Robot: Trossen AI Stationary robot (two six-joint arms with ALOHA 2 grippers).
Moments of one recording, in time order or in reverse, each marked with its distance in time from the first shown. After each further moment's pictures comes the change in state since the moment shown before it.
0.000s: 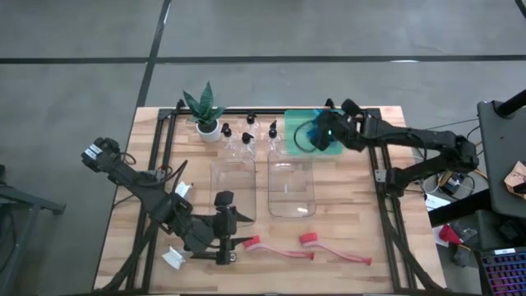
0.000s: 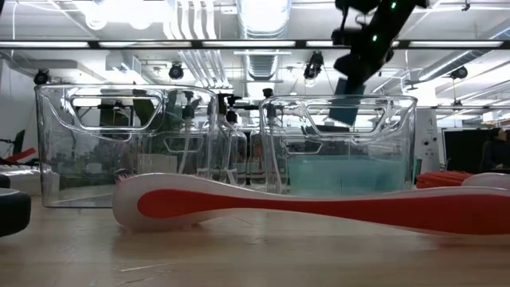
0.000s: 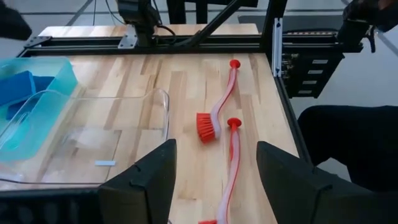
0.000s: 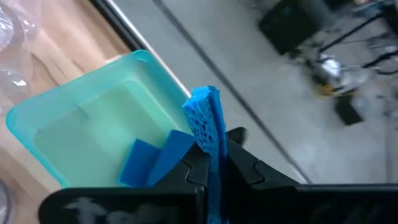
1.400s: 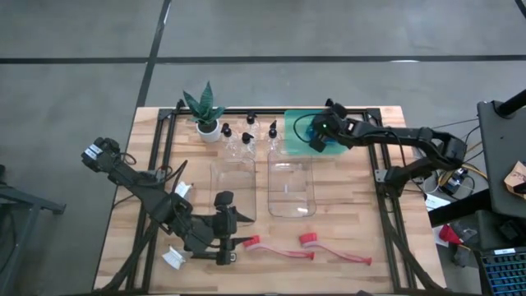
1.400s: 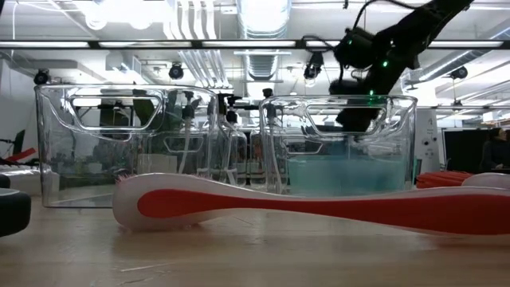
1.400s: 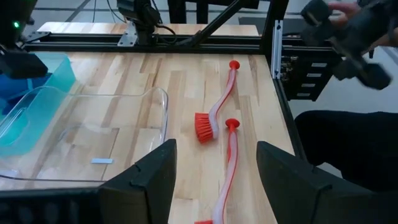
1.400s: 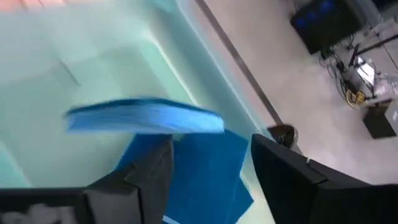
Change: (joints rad) left arm 0.000 0.000 -0.002 0.002 0.001 -0.027; right arm -0.200 0.108 -0.278 0.445 -0.223 -0.244
